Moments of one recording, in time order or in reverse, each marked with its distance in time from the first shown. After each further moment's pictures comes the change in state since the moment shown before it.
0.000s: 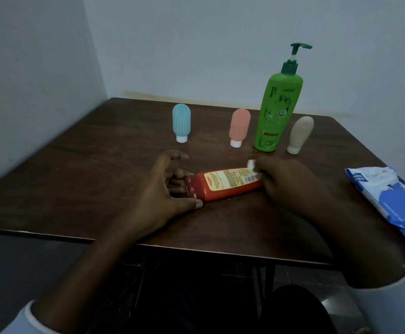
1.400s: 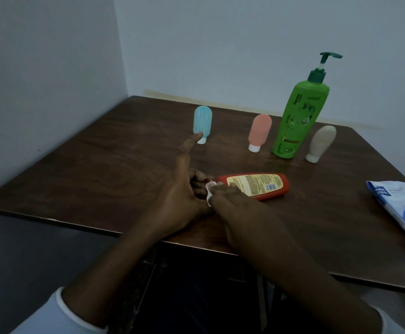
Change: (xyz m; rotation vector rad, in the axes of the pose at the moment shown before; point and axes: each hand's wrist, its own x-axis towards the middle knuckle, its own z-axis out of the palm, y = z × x) left_hand -0.002 -0.003 0.006 -0.094 0.069 0.128; right_hand -0.027 -0.106 0.041 0.018 0.028 -0.321
